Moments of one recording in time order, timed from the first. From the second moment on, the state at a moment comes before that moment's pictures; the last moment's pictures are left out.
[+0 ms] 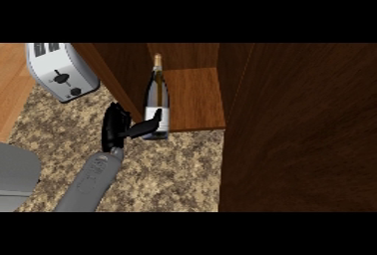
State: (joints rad) left arm -0.42 0.13 -0.19 -0.96 -0.17 0.62 -0.06; right arm 0.43 -0.05 0.21 -2.44 -0.16 0.33 0.17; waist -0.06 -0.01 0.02
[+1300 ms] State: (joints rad) left arm -0.38 0.15 -0.21 -0.96 -0.30 0.84 -0.13; right arm 0.44 -0.05 0.22 -2.40 -0.19 0.39 0.14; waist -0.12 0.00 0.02
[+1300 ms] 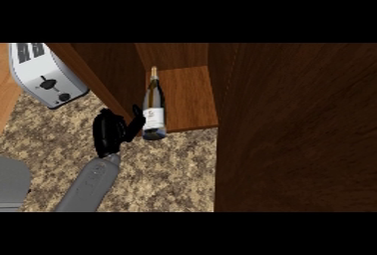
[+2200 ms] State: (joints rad) left arm -0.34 0.16 -0.25 -1.00 -0.46 0.99 0.06; right arm 0.42 -0.06 0.21 -2.39 -0.22 0.42 0.13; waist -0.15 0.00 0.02
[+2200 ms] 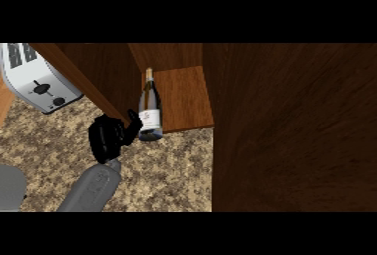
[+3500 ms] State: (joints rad) left arm -0.31 0.13 -0.29 -1.06 -0.62 0.98 0.30; right arm 0.41 -0.07 0.22 -2.39 -0.25 0.43 0.15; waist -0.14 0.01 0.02
